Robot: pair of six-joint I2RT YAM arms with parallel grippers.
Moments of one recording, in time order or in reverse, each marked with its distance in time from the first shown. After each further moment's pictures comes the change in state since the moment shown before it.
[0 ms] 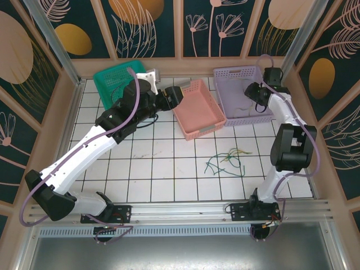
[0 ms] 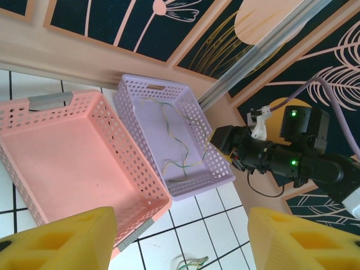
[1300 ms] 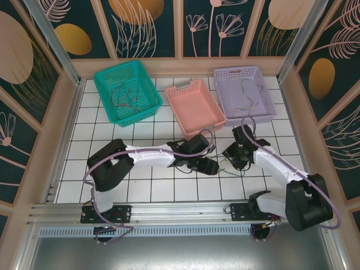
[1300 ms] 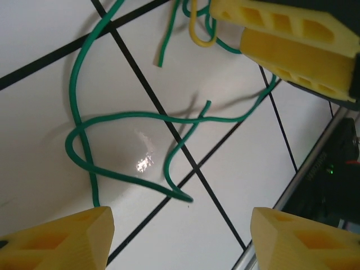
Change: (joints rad) left arm -0.344 0.542 -0.255 0.194 0.368 0.005; right arm 0.405 -0.586 -0.858 -0.121 -0.032 0.681
